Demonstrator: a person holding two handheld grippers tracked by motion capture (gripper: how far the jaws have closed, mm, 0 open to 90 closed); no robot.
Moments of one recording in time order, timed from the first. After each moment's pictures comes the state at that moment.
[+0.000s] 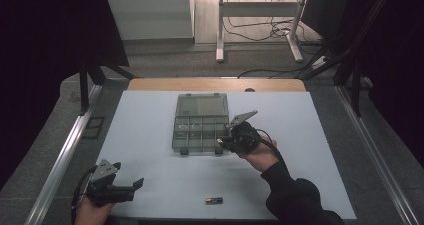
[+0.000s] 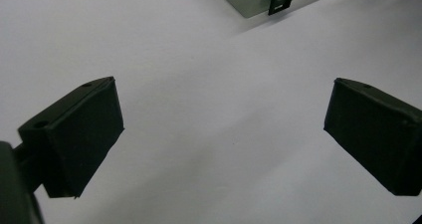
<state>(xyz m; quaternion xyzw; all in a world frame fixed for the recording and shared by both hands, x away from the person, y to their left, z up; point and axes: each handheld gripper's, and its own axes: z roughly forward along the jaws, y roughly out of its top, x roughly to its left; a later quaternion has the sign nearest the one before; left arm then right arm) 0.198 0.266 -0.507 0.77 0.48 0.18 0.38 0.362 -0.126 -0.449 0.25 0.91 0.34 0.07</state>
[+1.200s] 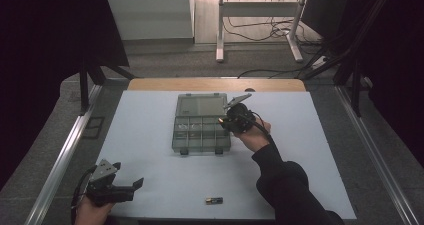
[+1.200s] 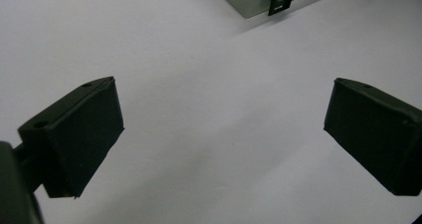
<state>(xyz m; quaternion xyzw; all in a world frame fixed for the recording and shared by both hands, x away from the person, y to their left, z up) 0.198 0.267 -0.507 0.77 0.48 0.18 0.38 0.422 -0.112 -0.450 0.29 0.89 0.32 0.13</state>
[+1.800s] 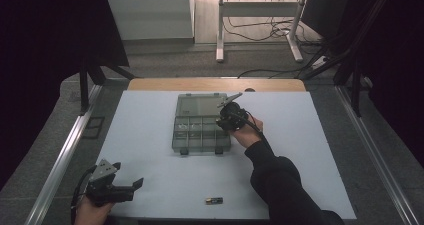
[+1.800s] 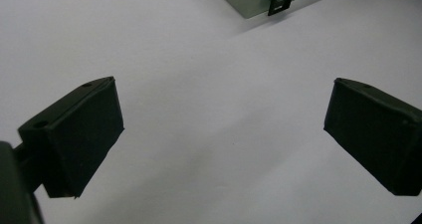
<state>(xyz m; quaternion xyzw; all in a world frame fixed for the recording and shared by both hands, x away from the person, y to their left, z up) 0.198 0.267 -0.507 0.77 0.48 0.18 0.38 0.442 -0.094 -0.471 0.30 0.89 0.30 0.14</state>
